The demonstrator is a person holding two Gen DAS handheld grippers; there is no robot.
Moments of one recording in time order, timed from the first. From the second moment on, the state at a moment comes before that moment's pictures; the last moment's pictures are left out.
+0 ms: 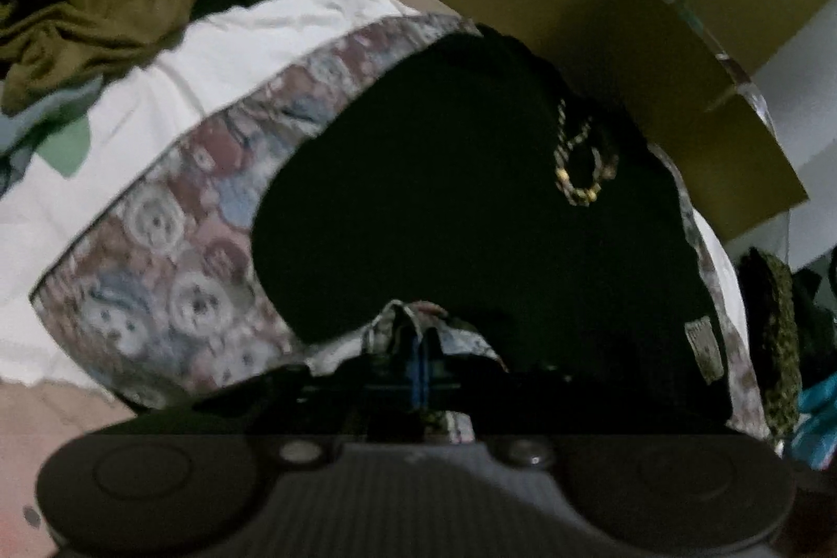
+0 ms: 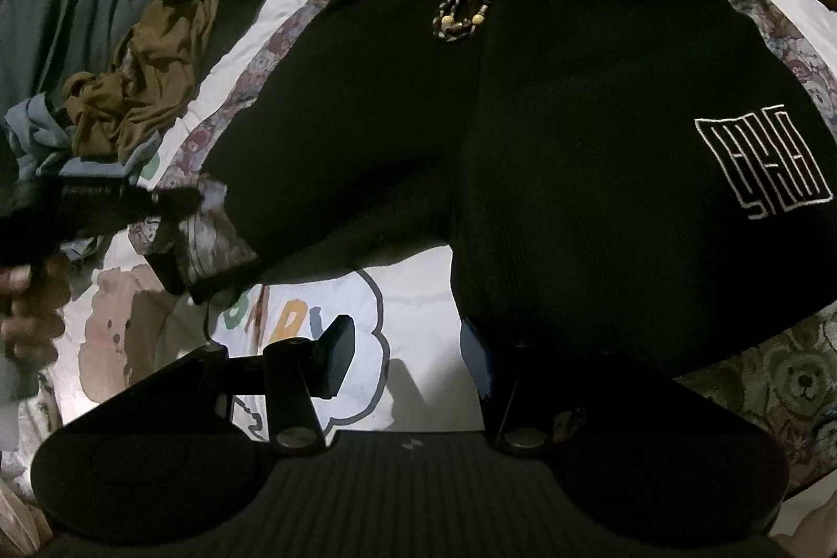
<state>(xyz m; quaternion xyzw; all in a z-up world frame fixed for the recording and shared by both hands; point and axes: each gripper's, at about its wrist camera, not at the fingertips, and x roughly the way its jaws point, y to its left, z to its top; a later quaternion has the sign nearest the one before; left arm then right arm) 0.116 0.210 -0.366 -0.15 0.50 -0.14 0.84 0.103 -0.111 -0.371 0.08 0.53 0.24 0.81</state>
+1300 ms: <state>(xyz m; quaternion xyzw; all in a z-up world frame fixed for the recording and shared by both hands) 0.092 0.175 -0.387 -0.03 0.54 -0.24 0.81 0.104 -0.122 -0.376 0.08 0.54 0.23 0.81</state>
